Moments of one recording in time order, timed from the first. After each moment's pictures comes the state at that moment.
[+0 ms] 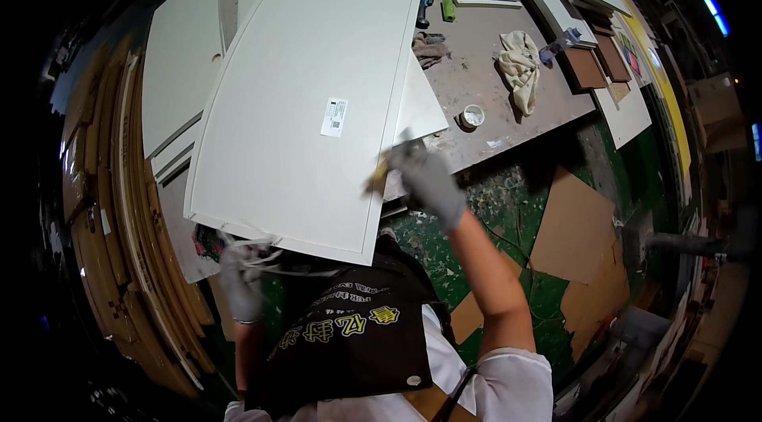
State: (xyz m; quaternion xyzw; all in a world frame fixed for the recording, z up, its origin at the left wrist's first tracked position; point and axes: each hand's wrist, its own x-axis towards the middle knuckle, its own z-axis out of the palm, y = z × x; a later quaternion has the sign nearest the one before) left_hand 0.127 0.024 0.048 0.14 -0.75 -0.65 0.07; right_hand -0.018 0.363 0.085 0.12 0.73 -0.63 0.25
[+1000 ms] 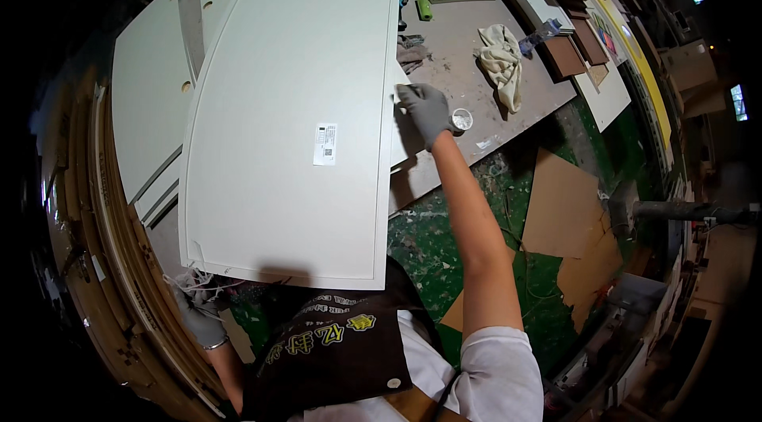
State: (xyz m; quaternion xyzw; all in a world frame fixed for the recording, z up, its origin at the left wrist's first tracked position) left_hand 0.066 -0.080 0.049 0.38 -0.48 -0.76 0.23; right_hand -0.168 0.405 -0.027 0.17 0.79 -0.59 -0.08
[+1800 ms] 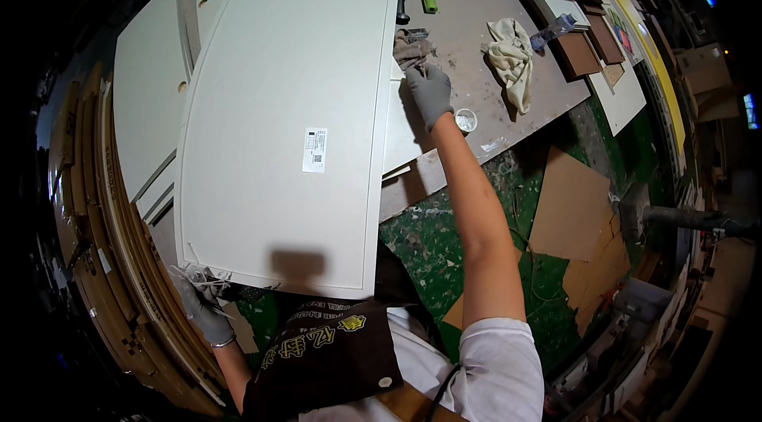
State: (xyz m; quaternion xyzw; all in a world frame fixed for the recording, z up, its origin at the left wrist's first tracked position) left_hand 0.083 -0.066 0.021 0.25 -0.69 -0.66 0.16; right_hand -0.212 0.433 -0.050 0.16 0.80 -0.56 -0.14
